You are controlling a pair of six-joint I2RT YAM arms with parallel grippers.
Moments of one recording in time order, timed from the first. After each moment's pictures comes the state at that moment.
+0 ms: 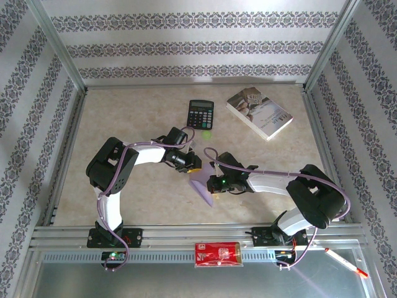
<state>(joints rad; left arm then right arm) -0.53 1.94 1.05 -0.20 0.67 -0.71 0.73 1.50 0.58 -0.12 -0.32 0.62</state>
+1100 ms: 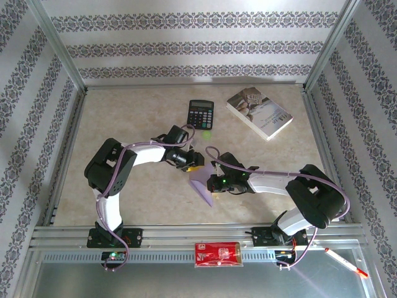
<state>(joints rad) -0.54 1.89 1.07 -0.21 0.64 -0.74 0.73 1.50 0.56 -0.06 -0.33 0.68</state>
